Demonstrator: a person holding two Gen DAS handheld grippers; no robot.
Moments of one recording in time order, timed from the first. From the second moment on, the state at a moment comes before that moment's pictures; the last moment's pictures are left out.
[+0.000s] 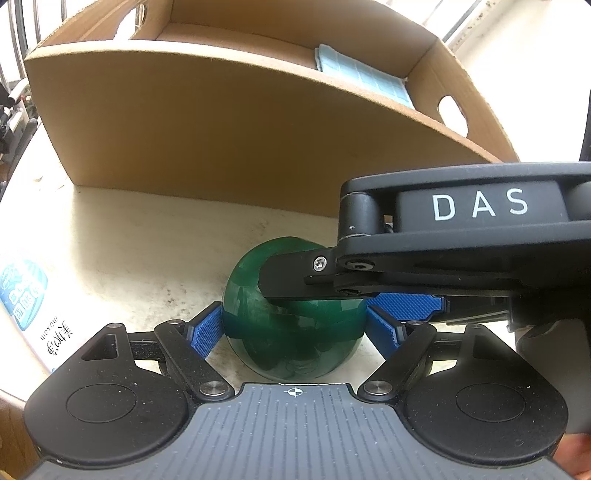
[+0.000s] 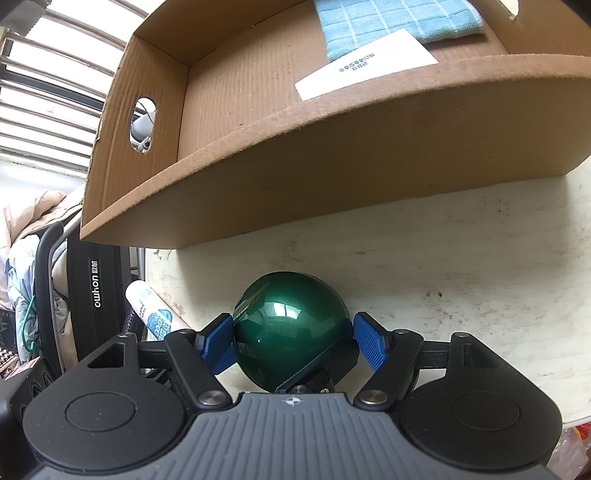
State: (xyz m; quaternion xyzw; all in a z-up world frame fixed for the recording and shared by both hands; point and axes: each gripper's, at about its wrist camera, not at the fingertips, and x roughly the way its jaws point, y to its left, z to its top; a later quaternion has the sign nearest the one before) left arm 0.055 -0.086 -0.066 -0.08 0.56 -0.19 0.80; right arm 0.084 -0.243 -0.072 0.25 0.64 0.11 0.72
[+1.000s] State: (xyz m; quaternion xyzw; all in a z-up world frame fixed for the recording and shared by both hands) left arm 0.061 -0.105 -0.070 -0.06 0.55 -0.21 0.80; right arm 0.078 -0.252 -0.078 0.27 0.63 0.10 0.72
